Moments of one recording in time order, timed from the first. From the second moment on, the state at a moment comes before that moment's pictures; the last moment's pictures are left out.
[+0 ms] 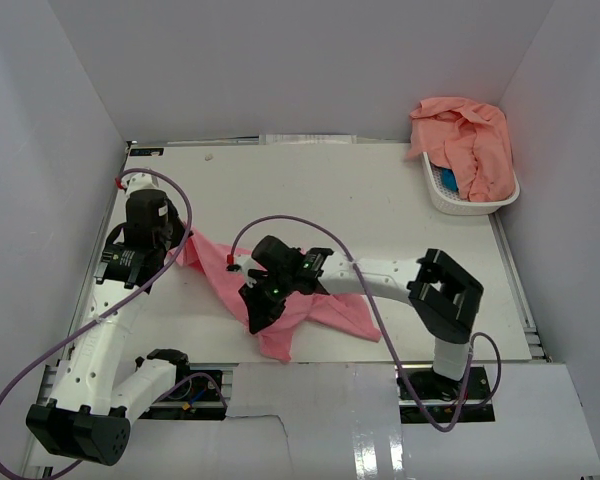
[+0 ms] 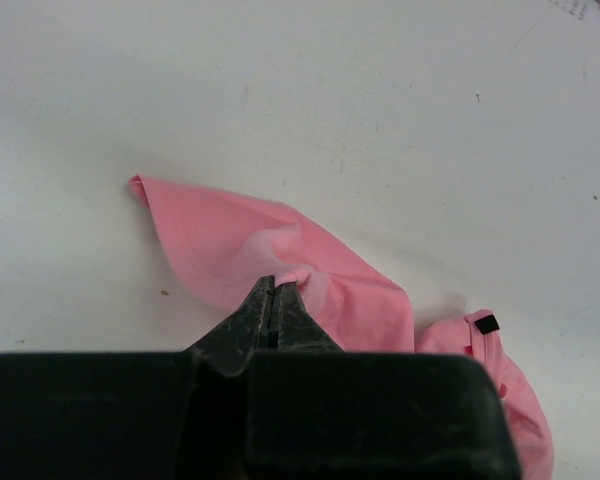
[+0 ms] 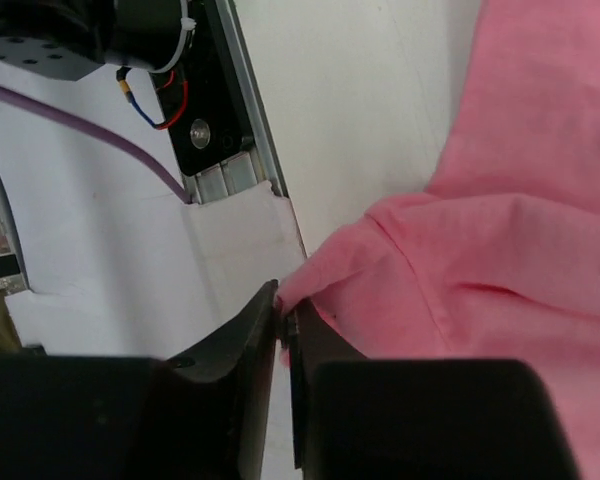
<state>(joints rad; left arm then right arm) -0.18 0.94 1.05 -0.70 -0.27 -0.49 1.14 1.78 1.27 -0.34 -0.57 0.27</state>
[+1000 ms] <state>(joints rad) -0.18 0.95 1.01 -0.66 -0.28 -0.49 1.41 1.69 1.01 -0.36 -0.07 0.34</state>
